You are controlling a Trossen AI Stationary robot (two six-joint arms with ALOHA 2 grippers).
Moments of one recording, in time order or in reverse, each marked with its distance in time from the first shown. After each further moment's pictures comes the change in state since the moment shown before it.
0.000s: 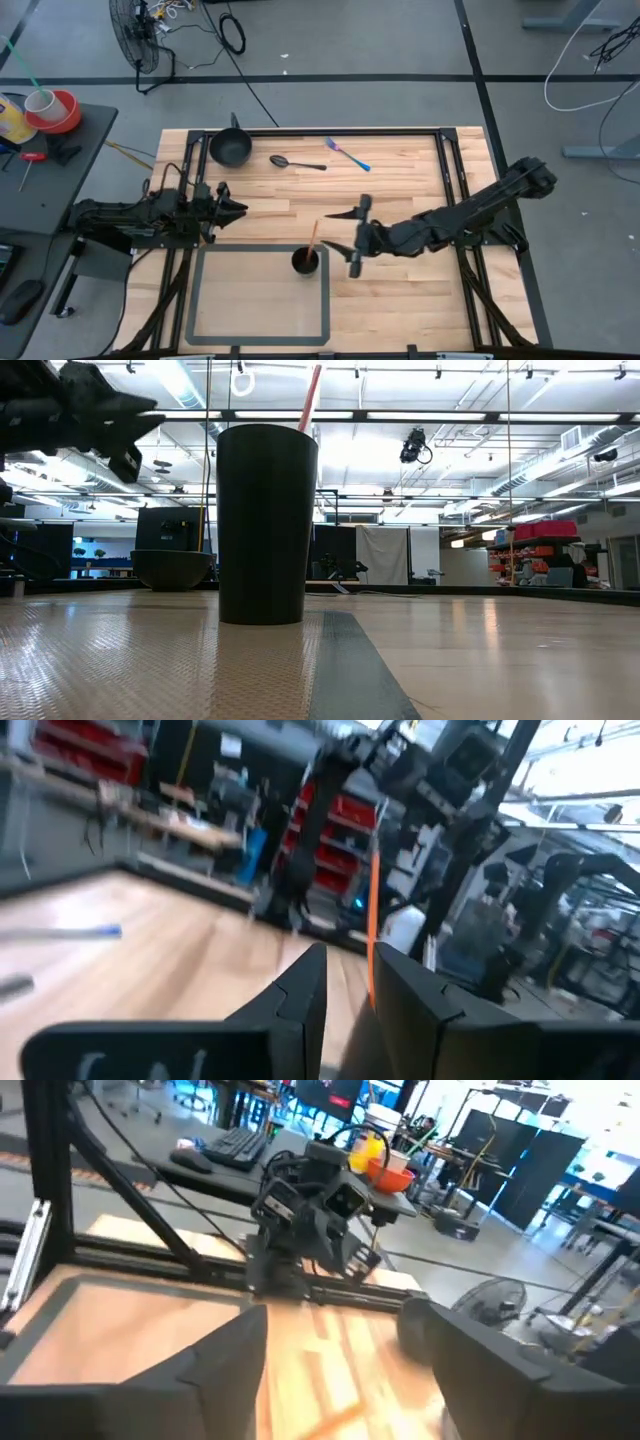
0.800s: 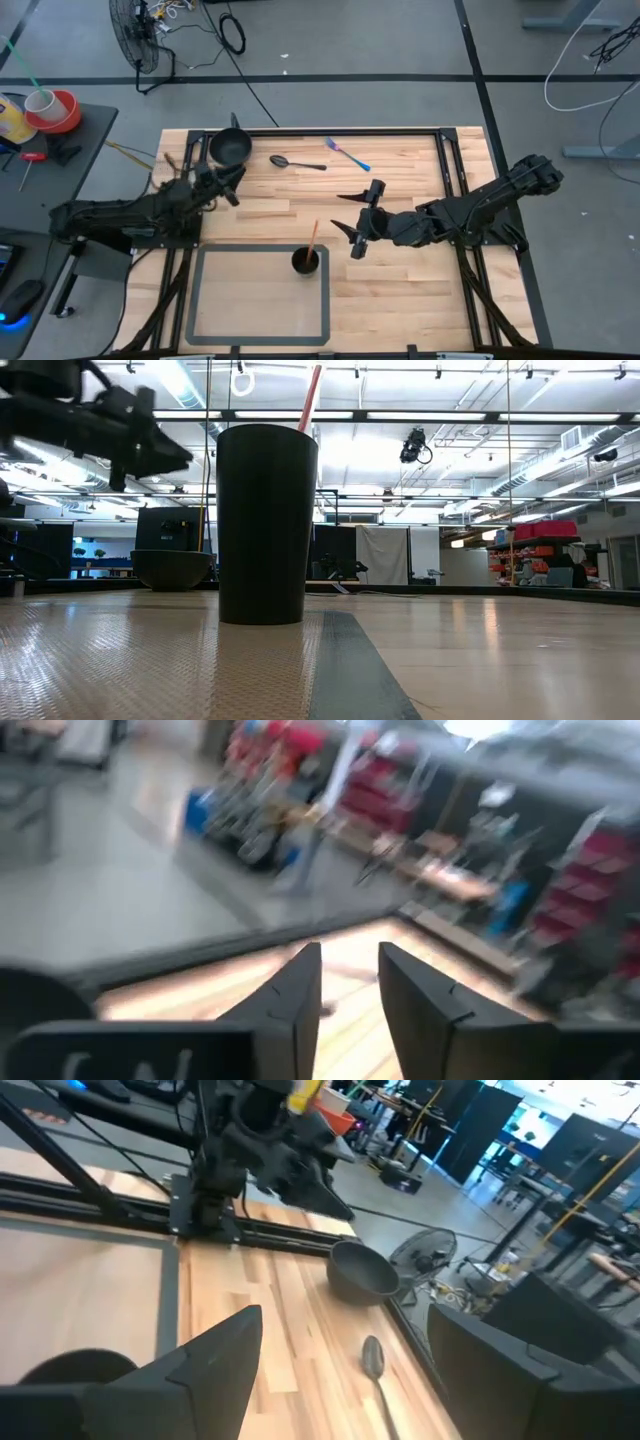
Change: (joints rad) left arm 0.172 0.325 0.136 -0.002 -0.557 0.014; right arm -0.047 -0.057 -0.001 -0.194 0.107 0.045
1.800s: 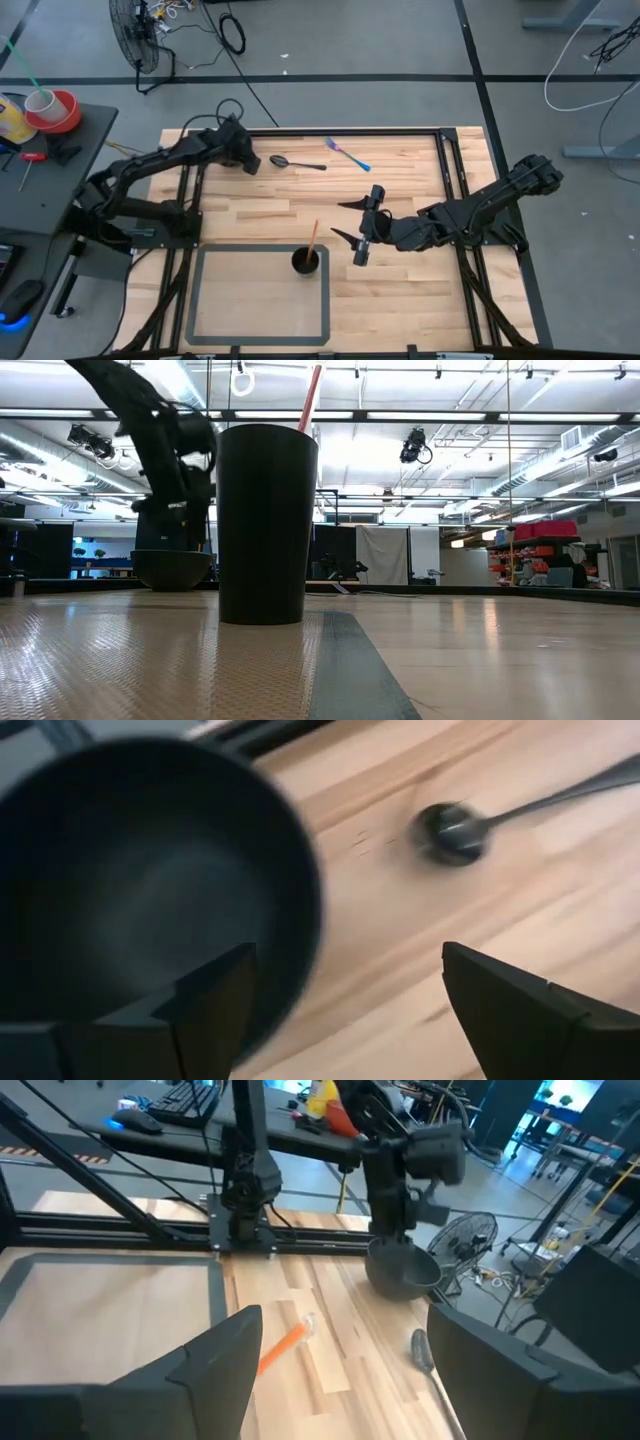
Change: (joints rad) left arm 0.608 0.885 0.621 -0.750 0.436 0.095; right arm 0.030 0.000 0.000 -0.013 -0.027 0.158
